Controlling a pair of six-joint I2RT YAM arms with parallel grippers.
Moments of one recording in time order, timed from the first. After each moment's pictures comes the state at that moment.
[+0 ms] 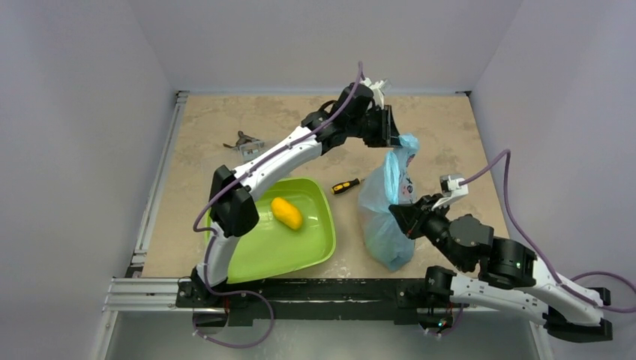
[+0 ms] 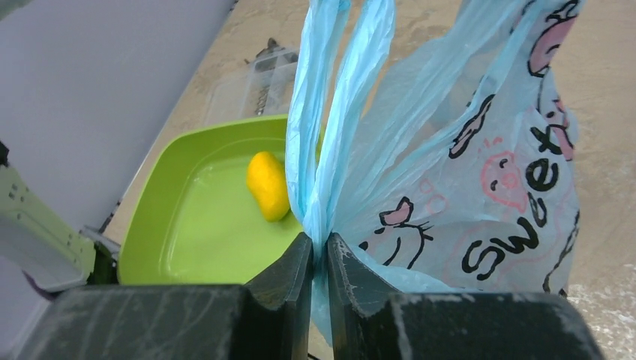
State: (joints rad) left arm -0.84 2.13 2.14 -0.41 0.34 -0.80; right arm 1.20 0.40 0.83 -0.71 0.69 0.65
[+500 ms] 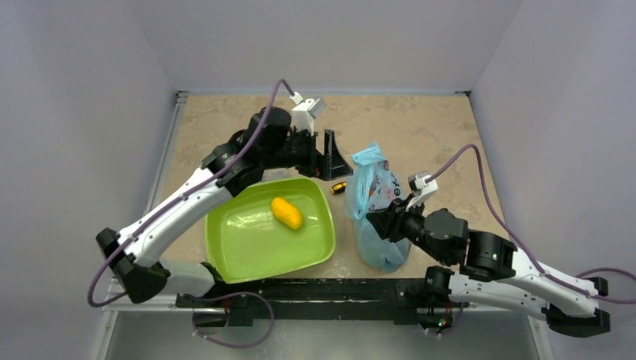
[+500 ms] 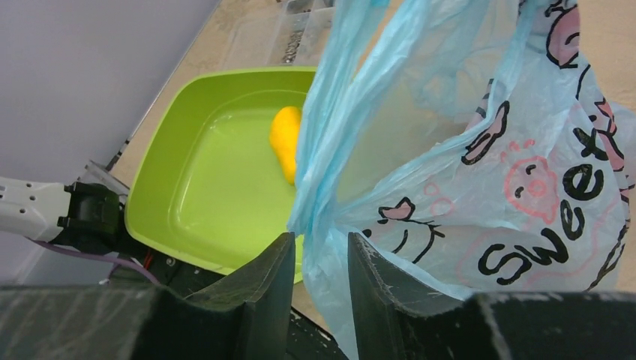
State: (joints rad) left arm -0.80 1.41 1.53 -0.58 0.31 -0.58; right arm 1.21 0.54 0.81 -0.62 0.53 0.61
